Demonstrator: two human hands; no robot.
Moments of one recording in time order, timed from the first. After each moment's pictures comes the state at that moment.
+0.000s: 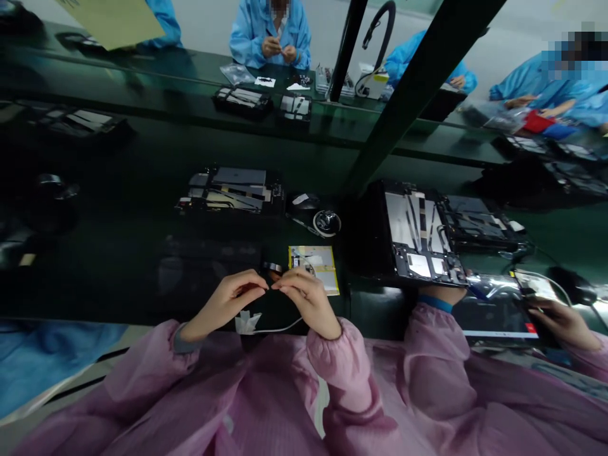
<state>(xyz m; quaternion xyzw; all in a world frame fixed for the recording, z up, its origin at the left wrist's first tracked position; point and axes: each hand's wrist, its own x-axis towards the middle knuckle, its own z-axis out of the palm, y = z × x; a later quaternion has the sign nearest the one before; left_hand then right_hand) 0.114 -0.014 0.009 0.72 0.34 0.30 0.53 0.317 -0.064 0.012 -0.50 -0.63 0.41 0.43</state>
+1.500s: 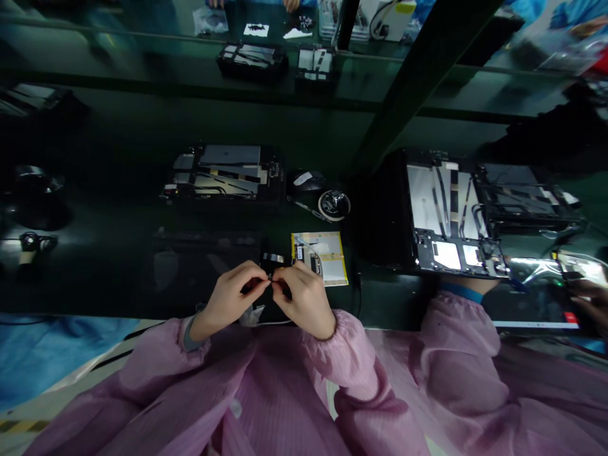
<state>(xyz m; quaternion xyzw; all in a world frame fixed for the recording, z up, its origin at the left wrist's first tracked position) 0.122 -0.014 -0.010 0.82 0.36 0.30 0.33 0.300 -0.059 0.004 -0.54 -0.73 0.19 0.38</state>
